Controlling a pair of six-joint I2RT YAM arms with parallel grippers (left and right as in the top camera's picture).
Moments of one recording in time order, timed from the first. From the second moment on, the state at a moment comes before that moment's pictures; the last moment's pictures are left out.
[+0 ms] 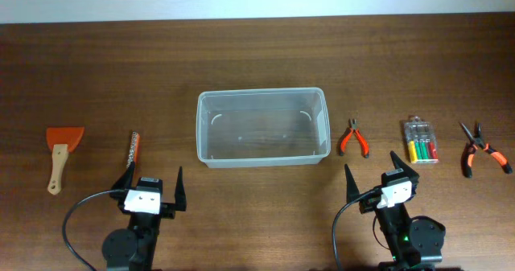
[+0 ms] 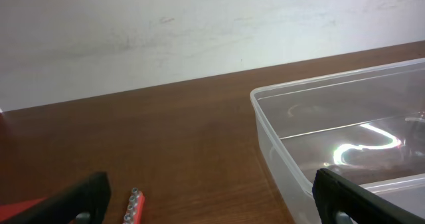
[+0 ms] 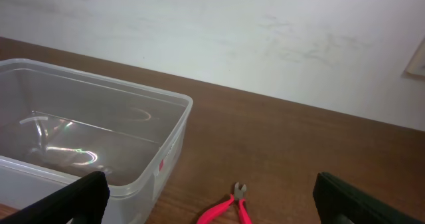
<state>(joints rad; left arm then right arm) 0.03 0.01 0.03 -0.11 0.12 0.13 0.00 0.02 0.01 -0.05 -0.21 -0.16</state>
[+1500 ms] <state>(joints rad) 0.03 0.01 0.03 -0.11 0.12 0.13 -0.01 0.03 0.25 -0.30 -0.03 -0.01</state>
